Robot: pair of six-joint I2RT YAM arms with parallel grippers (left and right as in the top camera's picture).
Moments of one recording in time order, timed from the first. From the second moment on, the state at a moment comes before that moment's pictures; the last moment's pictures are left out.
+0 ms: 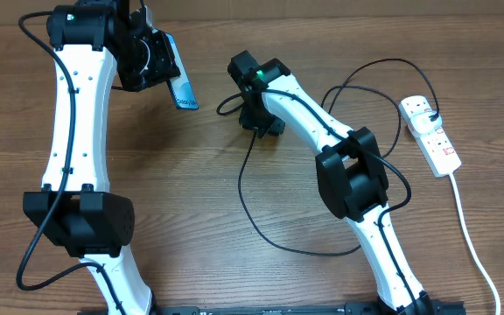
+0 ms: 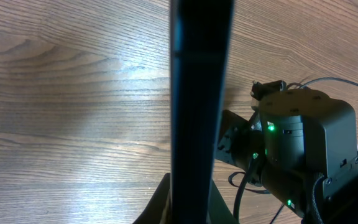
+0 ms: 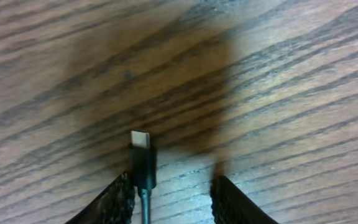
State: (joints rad) left arm -0.03 2.03 2.22 -1.40 0.34 -0.39; right arm 0.56 2.53 2.23 -1.18 0.07 0.83
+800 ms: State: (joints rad) left arm -0.03 2.03 2.22 -1.40 0.34 -0.39; right arm 0.56 2.52 2.19 -1.12 0.05 0.83
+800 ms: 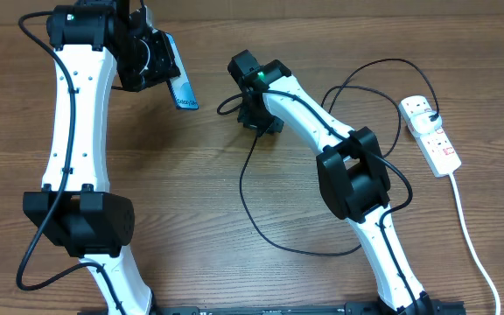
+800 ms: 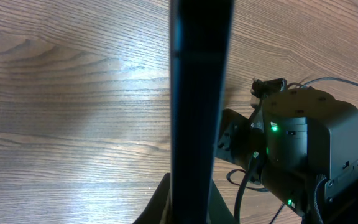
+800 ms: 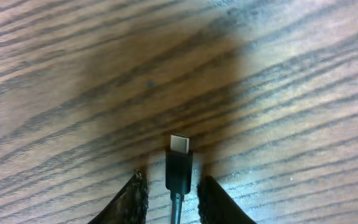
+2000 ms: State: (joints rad) left arm -0.03 2.03 2.22 -1.27 0.58 -0.25; right arm 0.53 2.47 2.20 -1.19 -0.15 0.65
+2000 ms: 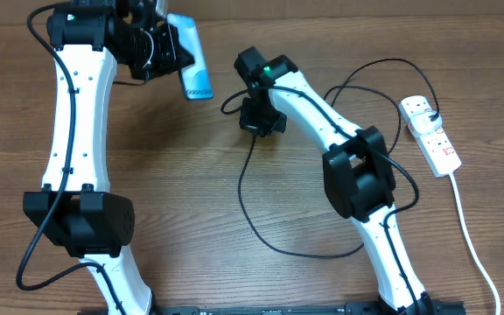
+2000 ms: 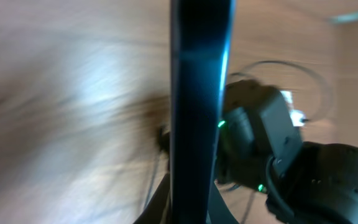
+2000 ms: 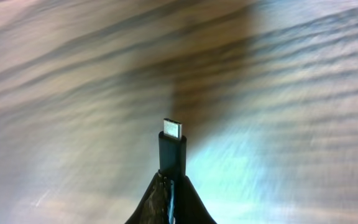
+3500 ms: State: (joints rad) left arm -0.03 2.03 2.22 -1.36 0.34 -0.41; right arm 0.51 1.90 1.87 -0.94 -0.05 0.62
